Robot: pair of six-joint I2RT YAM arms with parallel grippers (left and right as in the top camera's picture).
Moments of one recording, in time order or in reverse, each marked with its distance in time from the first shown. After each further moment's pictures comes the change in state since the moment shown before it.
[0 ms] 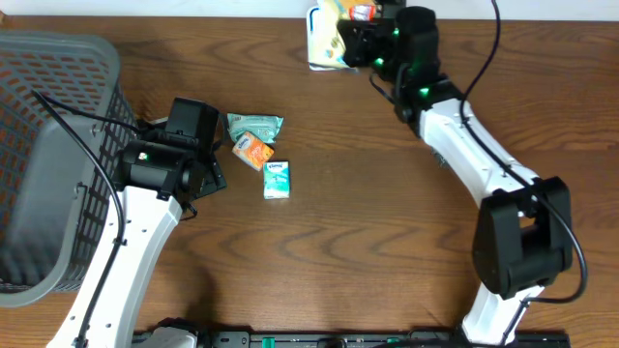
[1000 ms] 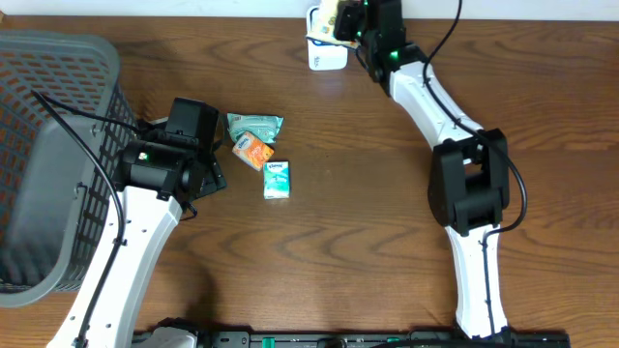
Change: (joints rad) left arm 0.000 0.000 0.000 0.000 0.000 0.000; right arm -0.032 0.451 0.555 -0.284 0.195 -0.083
